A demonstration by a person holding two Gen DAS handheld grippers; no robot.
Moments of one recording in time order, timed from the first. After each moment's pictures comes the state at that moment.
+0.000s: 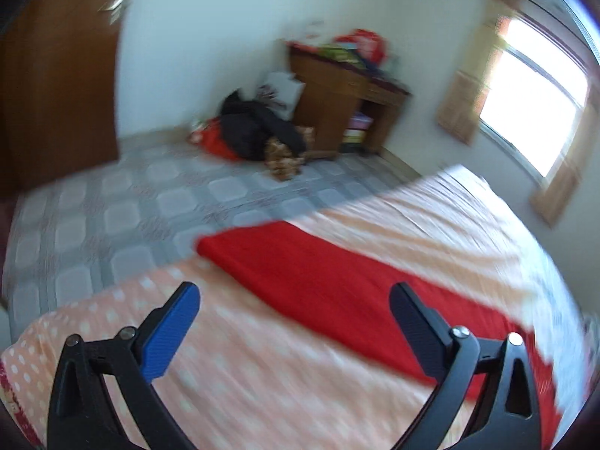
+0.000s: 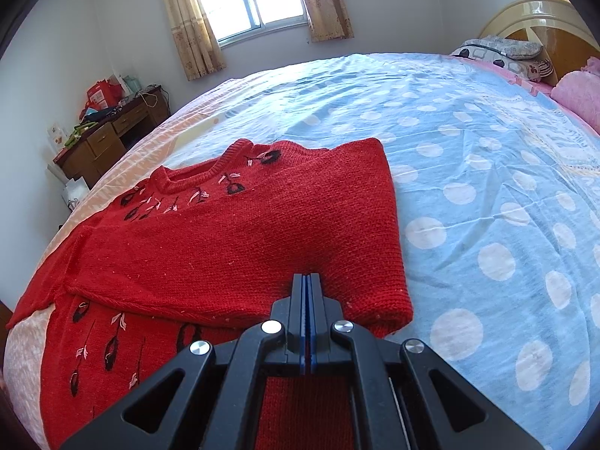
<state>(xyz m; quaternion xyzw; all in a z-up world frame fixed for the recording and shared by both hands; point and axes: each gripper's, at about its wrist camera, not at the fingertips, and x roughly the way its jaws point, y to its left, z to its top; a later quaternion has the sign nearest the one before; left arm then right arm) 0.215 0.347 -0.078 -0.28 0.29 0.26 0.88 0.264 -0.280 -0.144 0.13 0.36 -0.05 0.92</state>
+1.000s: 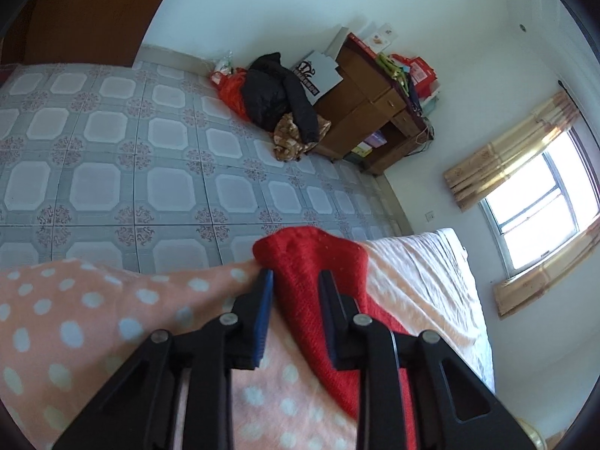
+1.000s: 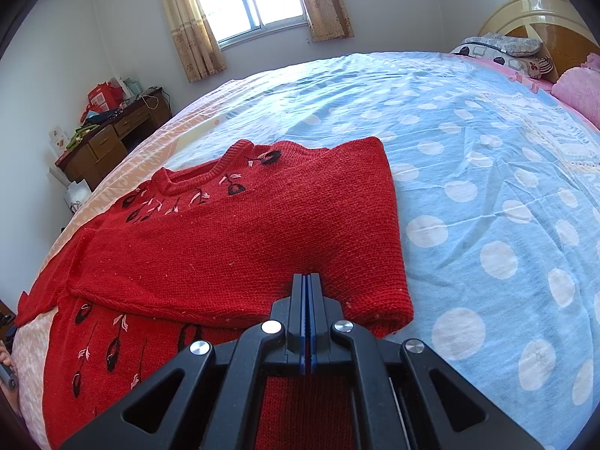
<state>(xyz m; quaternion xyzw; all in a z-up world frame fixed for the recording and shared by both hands) 0.235 0.414 -0.138 -0.47 0.25 0.22 0.82 0.265 -0.282 -0.145 0.13 0.36 -0.05 0.92</state>
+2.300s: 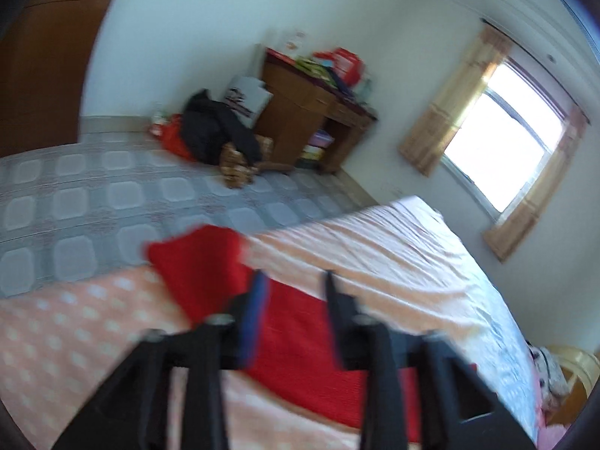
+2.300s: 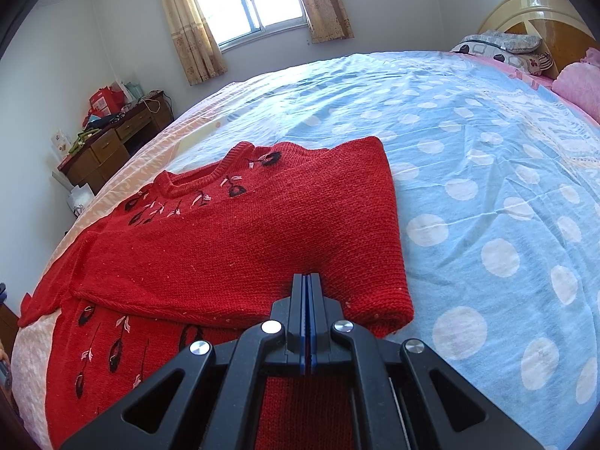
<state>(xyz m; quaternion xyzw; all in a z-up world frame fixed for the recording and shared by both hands) 0.227 0.356 -0.068 -0.34 0.22 0.18 0.90 0.264 -0.284 -0.146 0.14 0.35 -0.04 0.92</state>
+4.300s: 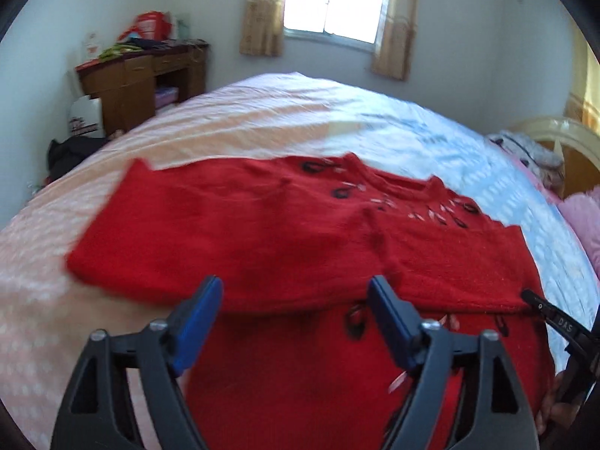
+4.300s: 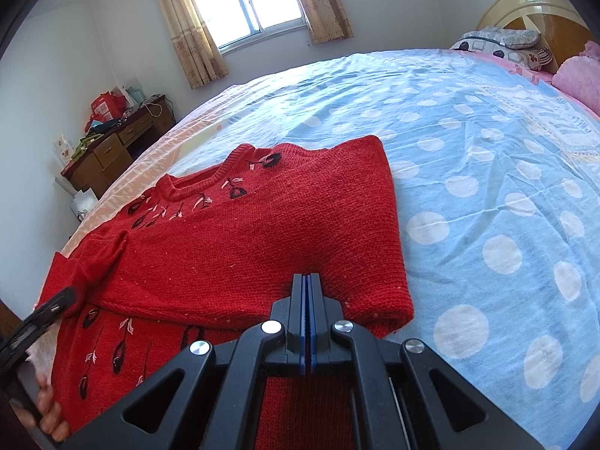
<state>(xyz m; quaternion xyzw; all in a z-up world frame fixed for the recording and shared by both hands) 0.244 0.055 -0.091 -0.06 0.34 -0.05 0.94 0.264 -0.289 -0.147 0.15 0.35 -0.04 0.92</state>
